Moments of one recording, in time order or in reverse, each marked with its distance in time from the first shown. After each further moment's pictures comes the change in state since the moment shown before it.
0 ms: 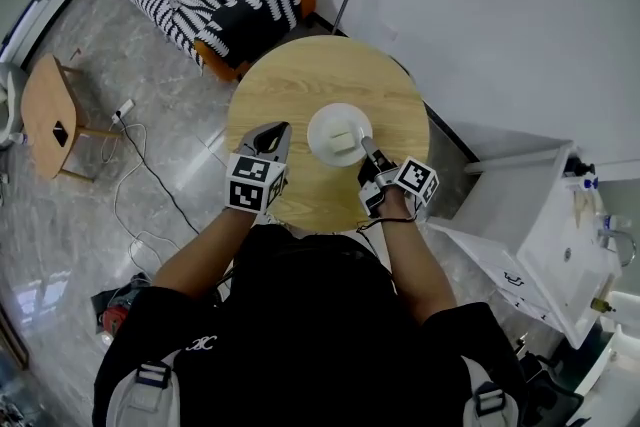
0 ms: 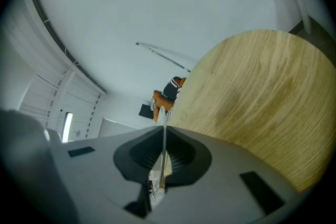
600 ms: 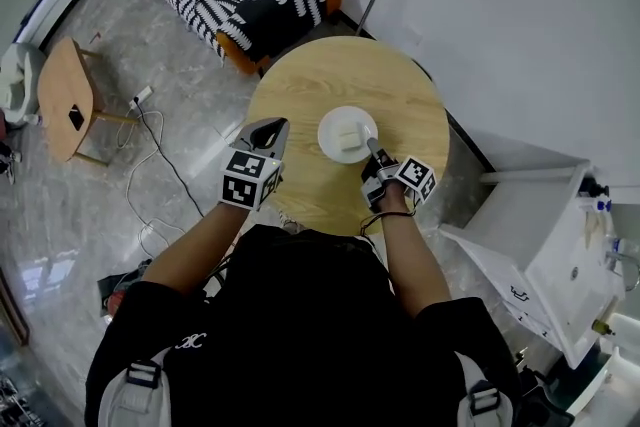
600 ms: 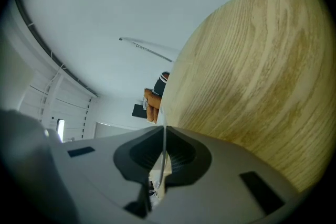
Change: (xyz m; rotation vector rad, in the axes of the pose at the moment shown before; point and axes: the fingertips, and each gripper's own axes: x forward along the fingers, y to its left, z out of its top) left arm -0.018 0.044 0.000 0.021 0.043 0.038; right arm 0.047 -0.053 -0.019 0.087 0.021 -0.069
